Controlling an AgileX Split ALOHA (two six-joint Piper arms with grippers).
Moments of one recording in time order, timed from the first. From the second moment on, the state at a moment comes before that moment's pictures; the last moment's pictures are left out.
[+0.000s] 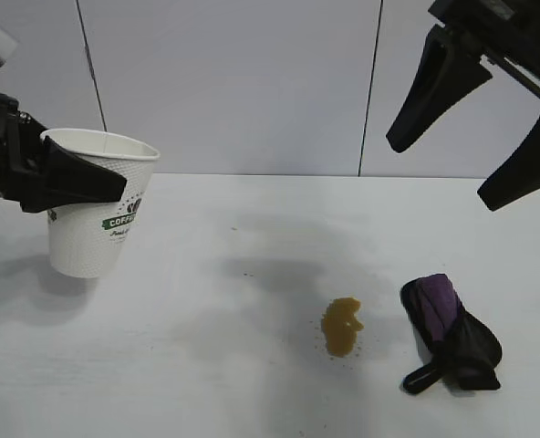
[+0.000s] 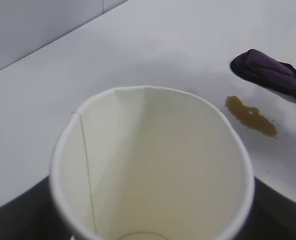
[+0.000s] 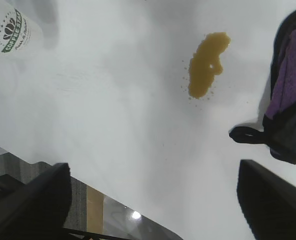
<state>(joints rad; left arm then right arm) -0.03 1.77 -0.79 -1.69 0.86 2.36 0.11 1.50 -1.10 0.59 1.05 -0.21</state>
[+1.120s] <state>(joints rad) -0.03 1.98 -0.79 -1.70 1.01 2.53 0.11 1.50 -1.10 0.59 1.06 -0.21</state>
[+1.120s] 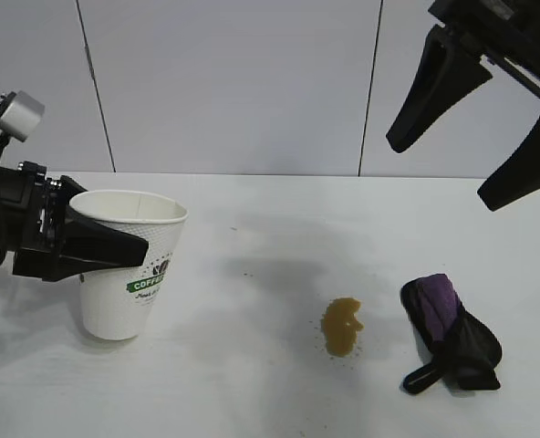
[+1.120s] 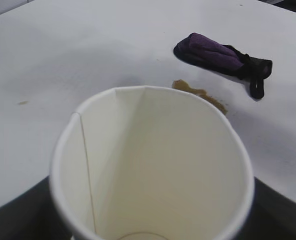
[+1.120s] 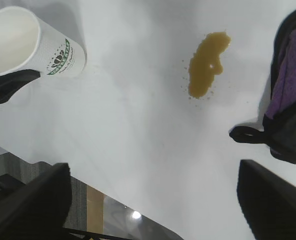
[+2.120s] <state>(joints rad) -0.03 2.02 -0.79 -1.70 1.12 2.76 0.11 1.50 -1.10 0.59 1.05 -0.21</state>
